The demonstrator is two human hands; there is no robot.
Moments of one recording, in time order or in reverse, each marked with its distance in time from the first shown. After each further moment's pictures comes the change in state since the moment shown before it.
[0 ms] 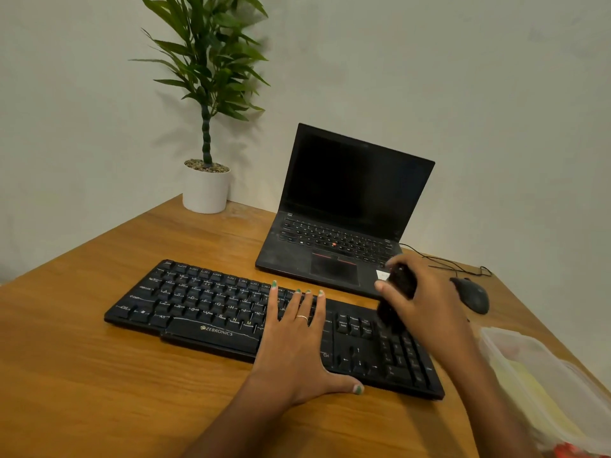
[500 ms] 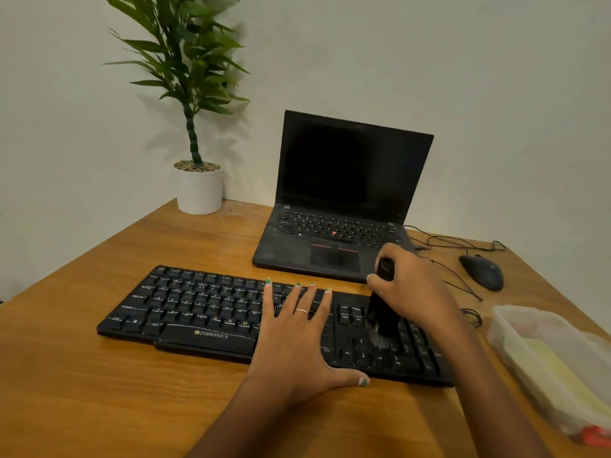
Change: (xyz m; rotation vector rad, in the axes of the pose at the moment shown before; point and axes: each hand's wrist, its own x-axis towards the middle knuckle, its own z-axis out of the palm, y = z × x) left_hand 0.002 0.002 -0.003 0.036 -0.047 -0.004; right_hand 0.027 0.011 0.021 -0.140 -0.207 0.195
